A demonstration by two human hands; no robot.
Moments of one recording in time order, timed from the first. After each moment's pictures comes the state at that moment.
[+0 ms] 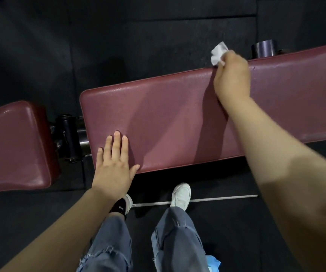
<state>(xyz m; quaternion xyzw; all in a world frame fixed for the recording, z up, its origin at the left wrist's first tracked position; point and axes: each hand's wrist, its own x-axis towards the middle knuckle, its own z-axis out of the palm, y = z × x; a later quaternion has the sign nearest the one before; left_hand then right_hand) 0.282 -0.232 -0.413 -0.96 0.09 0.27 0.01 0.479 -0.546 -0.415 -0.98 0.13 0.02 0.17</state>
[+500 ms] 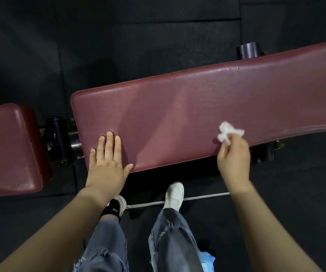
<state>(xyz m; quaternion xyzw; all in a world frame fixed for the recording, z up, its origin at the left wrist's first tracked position) 0.284 -0.233 -0.412 -0.95 0.08 0.29 0.00 0.280 -0.559 -0.399 -0.94 0.25 0.04 0.23</state>
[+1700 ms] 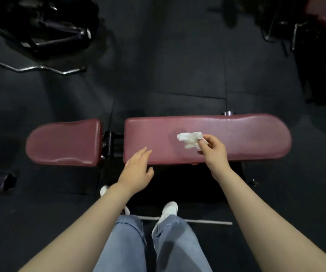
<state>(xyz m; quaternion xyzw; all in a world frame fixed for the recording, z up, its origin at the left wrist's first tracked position) 0.203 -0.267 -0.148 -0.93 0.01 0.23 -0.28 0.255 -0.512 -0.130 -0.78 0.20 0.08 0.59</state>
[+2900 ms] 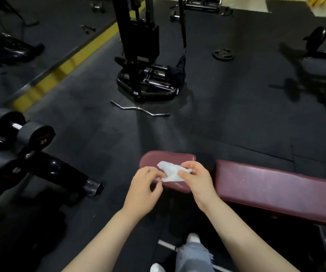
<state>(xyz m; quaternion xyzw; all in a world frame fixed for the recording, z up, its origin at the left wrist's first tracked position) 0.039 0.131 0.026 -0.91 -0.05 -0.09 -0.39 0.116 -0.034 0.042 -0.72 0.06 0.21 0.66</state>
